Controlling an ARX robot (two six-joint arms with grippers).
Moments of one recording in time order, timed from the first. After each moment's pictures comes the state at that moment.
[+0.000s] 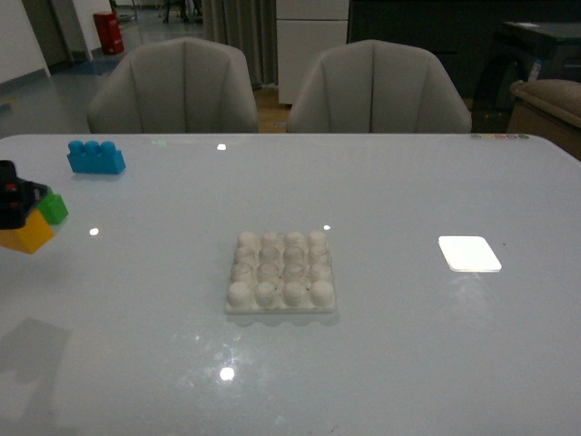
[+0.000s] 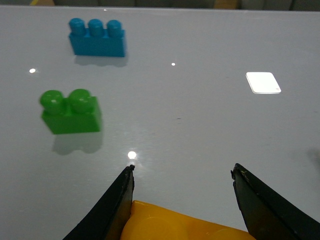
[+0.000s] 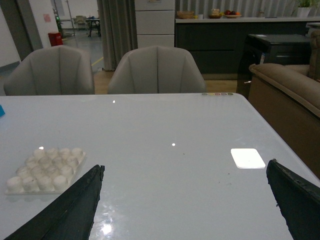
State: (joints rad) left arm 0.17 1.96 0.85 0.72 0.23 0.03; right arm 0.00 0.00 0.01 0.00 0.00 0.01
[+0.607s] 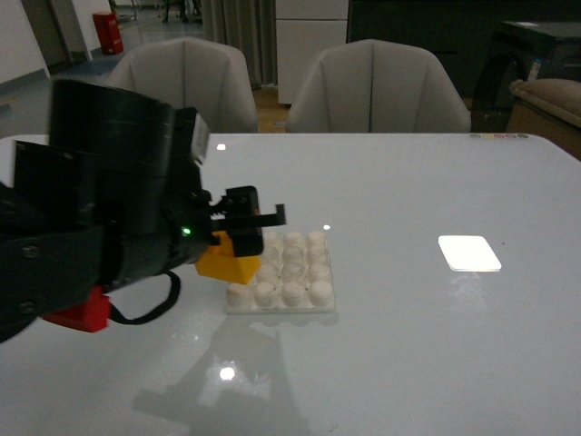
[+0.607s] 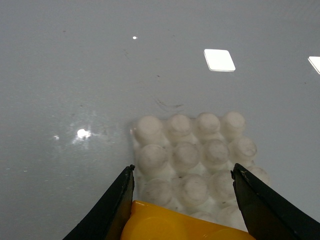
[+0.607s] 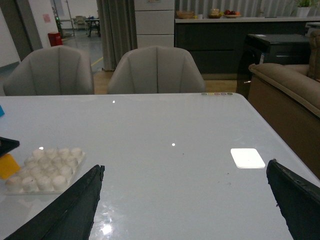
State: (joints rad) left arm -0.37 2.05 0.92 0.65 -0.12 -0.28; right arm 0.00 0.00 0.01 0.00 0.00 0.01
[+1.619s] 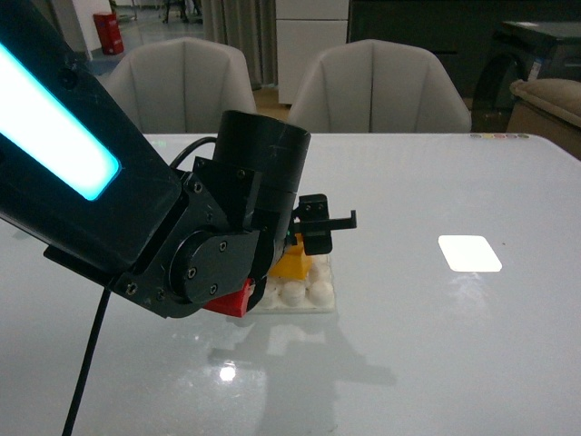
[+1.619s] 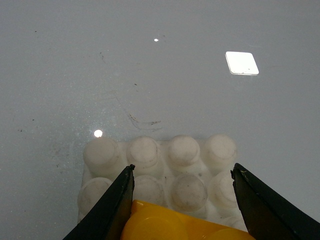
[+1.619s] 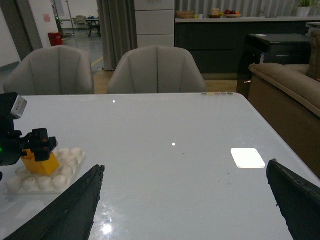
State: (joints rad) left arm -0.52 2.28 1.22 0.55 -0.34 -0.34; right arm 0.00 0.00 0.01 0.00 0.00 0.01
